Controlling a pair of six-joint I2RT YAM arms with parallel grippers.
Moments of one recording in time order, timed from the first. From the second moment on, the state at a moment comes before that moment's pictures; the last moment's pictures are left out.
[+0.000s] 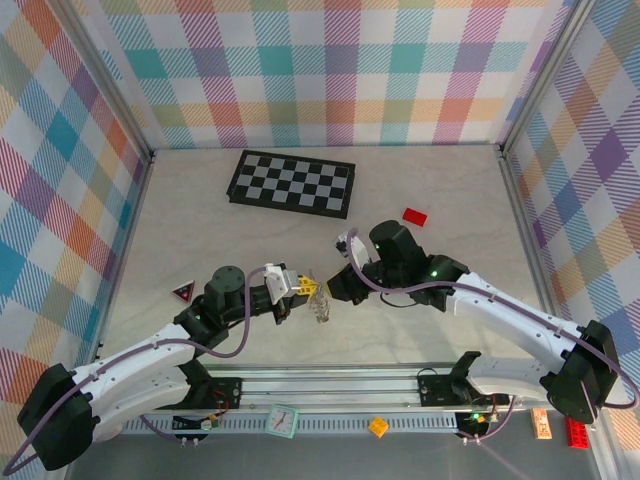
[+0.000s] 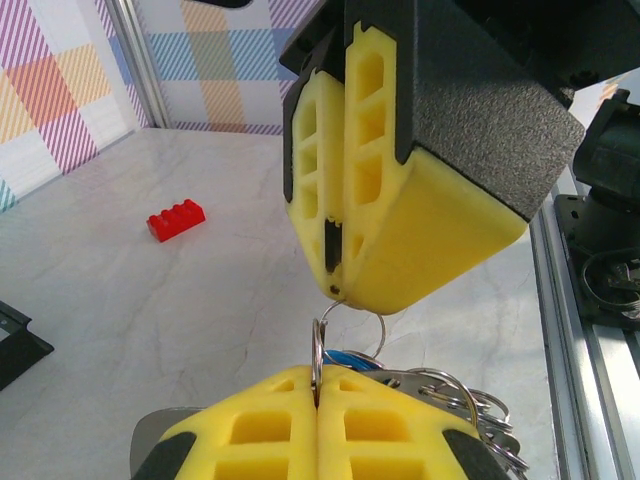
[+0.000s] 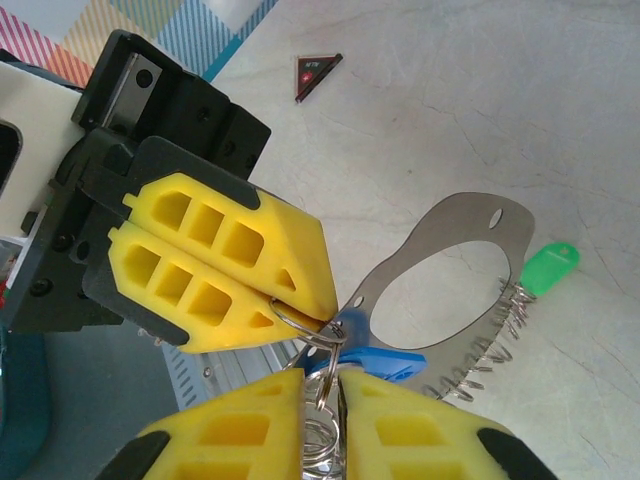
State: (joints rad) left arm -0.76 0.86 0.37 0.31 0.44 0.19; right arm 0.84 1.15 0.91 -0.41 -0.49 0.33
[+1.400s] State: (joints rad) left arm -0.76 0.91 0.33 0.51 0.51 0.11; right arm 0.76 0.99 0.70 -0.13 -0.61 -0.07
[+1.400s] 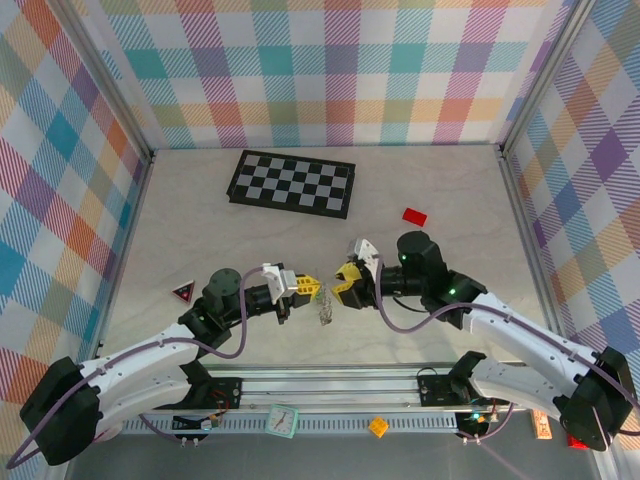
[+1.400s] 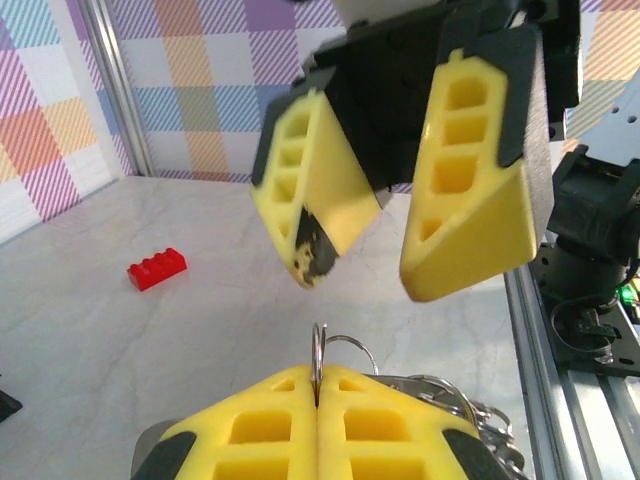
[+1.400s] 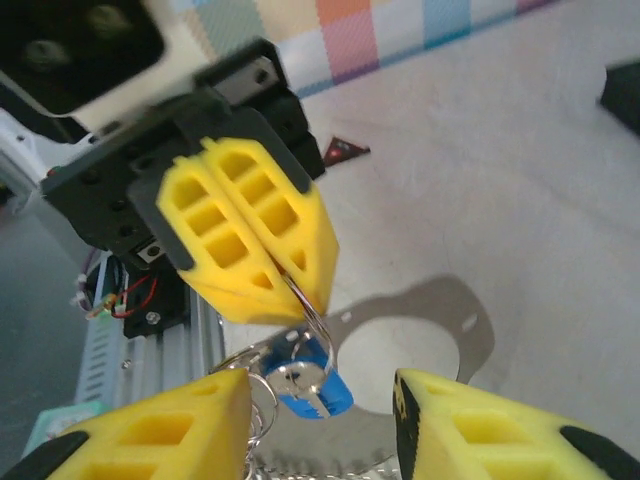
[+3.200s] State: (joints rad) left arm -0.76 0.93 0.55 0.04 0.52 0.27; right arm 0.84 1.26 1.09 -0.66 -0.53 -0.60
